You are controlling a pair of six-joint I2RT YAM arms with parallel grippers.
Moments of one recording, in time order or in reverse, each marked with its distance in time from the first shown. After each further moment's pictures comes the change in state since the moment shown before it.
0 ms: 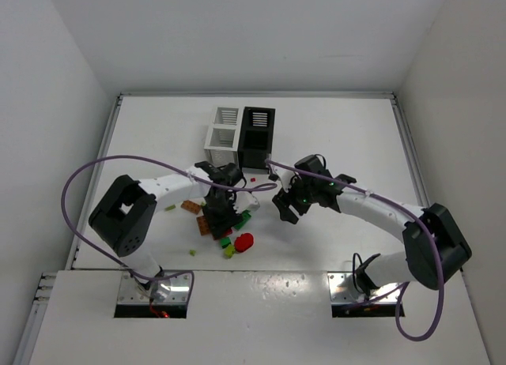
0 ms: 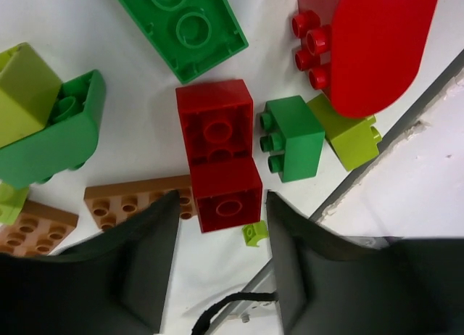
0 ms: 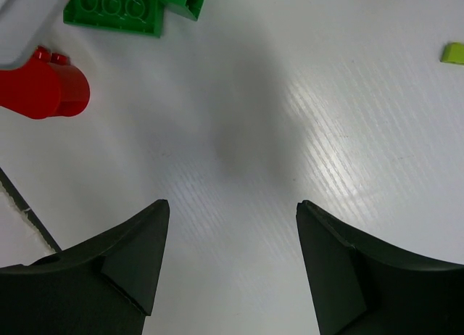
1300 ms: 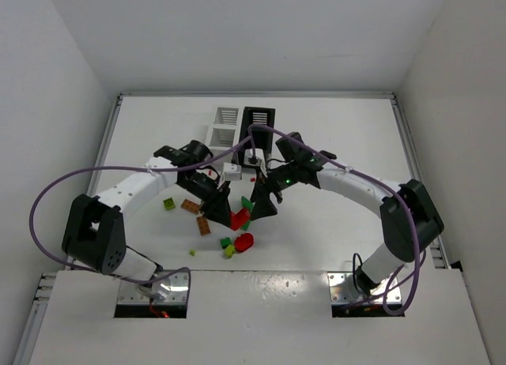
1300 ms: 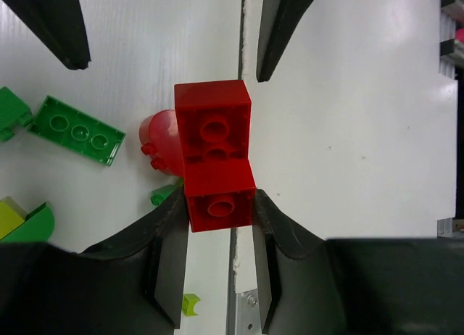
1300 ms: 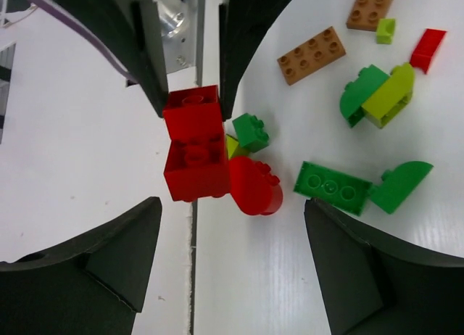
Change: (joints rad) left arm 0.256 -0.188 0.036 -0.091 0.774 0.272; right arm 0.018 0.230 0.317 -0.029 -0.681 -0.025
